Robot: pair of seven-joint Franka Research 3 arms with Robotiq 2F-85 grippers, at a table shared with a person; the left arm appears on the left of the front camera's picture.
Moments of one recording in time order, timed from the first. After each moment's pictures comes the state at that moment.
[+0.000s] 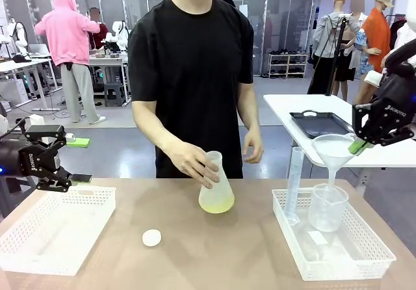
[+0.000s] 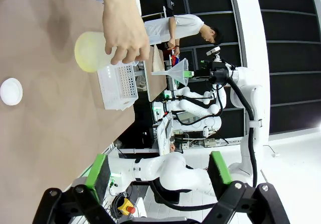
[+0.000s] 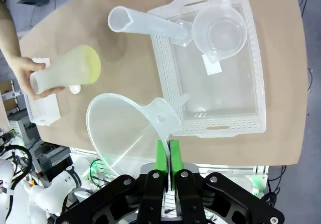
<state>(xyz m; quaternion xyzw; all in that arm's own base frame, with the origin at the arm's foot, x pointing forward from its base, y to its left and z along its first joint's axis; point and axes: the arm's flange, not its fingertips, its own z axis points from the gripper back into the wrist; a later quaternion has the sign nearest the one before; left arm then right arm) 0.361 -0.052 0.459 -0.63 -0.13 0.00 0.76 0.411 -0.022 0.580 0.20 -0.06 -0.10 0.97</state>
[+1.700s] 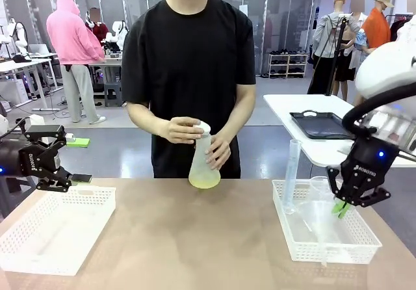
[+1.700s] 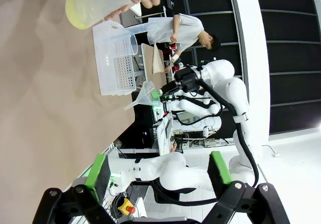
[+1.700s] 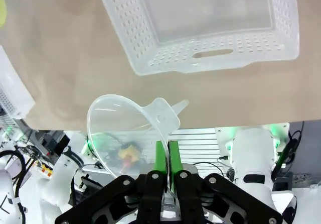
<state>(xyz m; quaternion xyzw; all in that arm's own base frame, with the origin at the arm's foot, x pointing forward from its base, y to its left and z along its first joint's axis) 0.361 -0.052 0.459 -0.63 -0.12 0.00 0.76 0.406 0.016 0.464 0.18 0.13 -0.16 0.96</state>
